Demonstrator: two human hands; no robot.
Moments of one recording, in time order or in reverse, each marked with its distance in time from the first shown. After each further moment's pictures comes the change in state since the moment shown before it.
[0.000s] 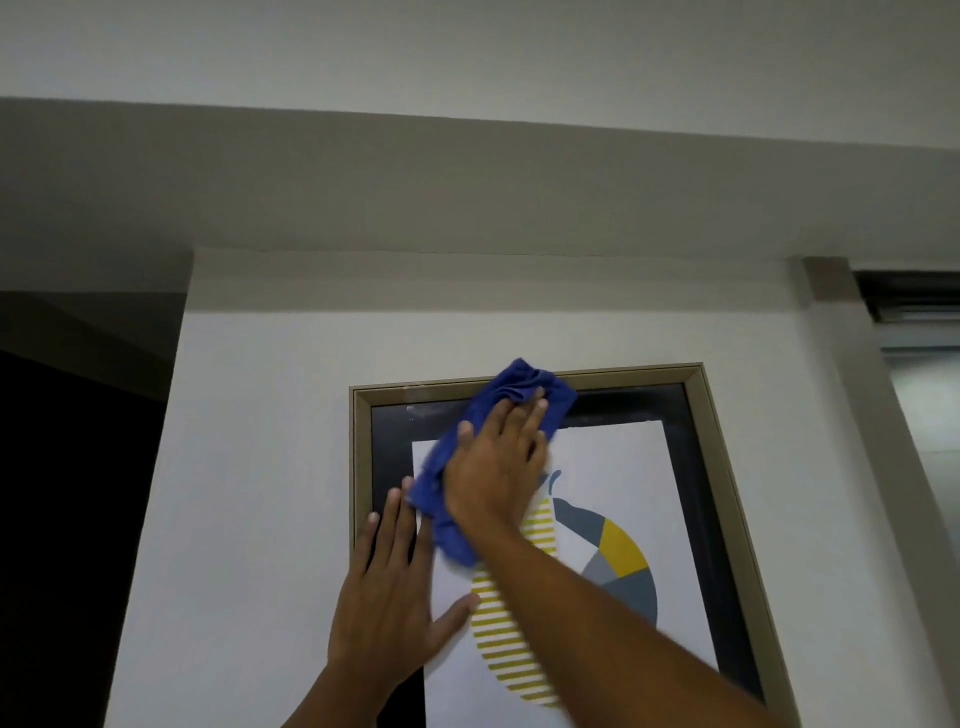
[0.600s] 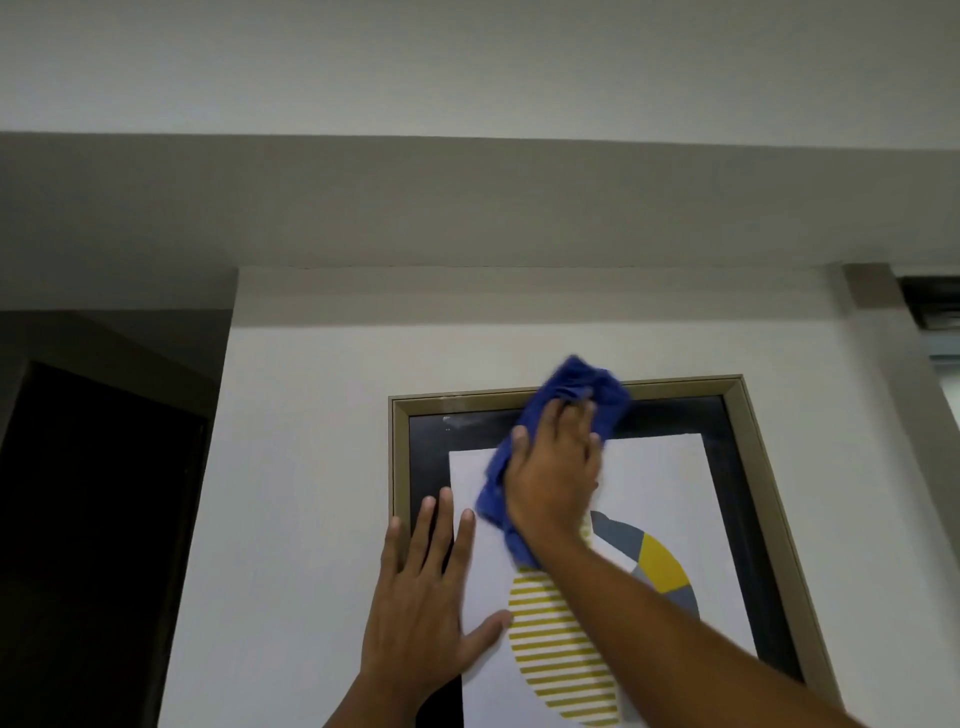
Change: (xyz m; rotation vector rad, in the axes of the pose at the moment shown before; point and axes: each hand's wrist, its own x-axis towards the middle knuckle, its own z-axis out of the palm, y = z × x) left_hand 0.006 -0.003 -0.035 0.018 -0.032 0.047; right_hand 0.013 0.022 -0.004 -0.035 0.151 -0.100
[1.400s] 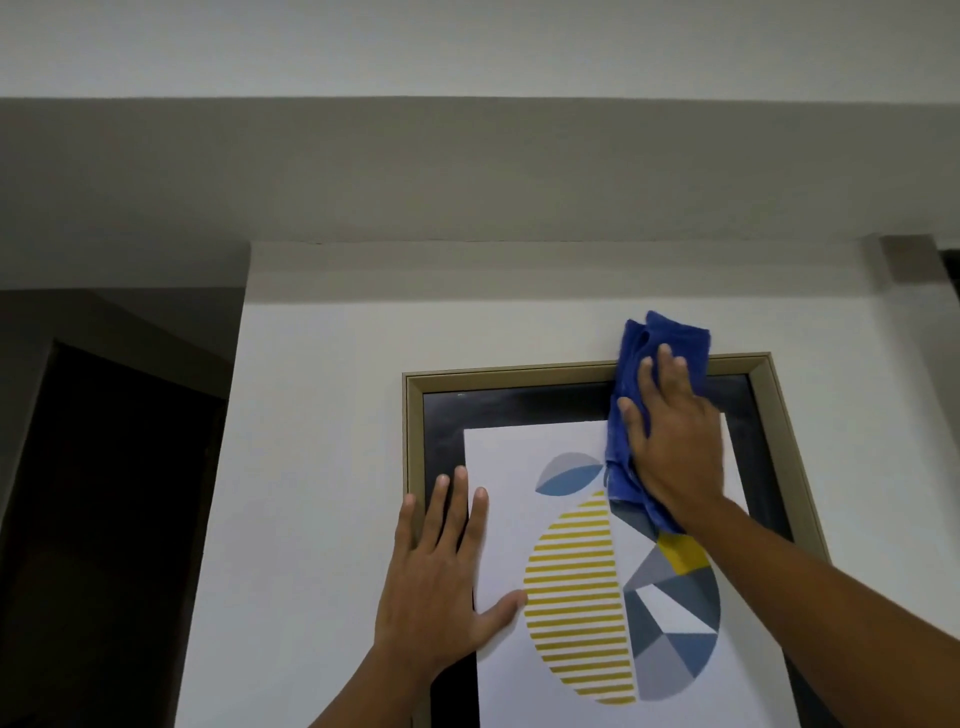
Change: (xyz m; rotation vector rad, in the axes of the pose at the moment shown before) left_hand -0.001 0.002 0.001 0.009 -0.006 -0.008; right_hand 0.042 0.110 -0.042 -0.107 -0.010 -0.281
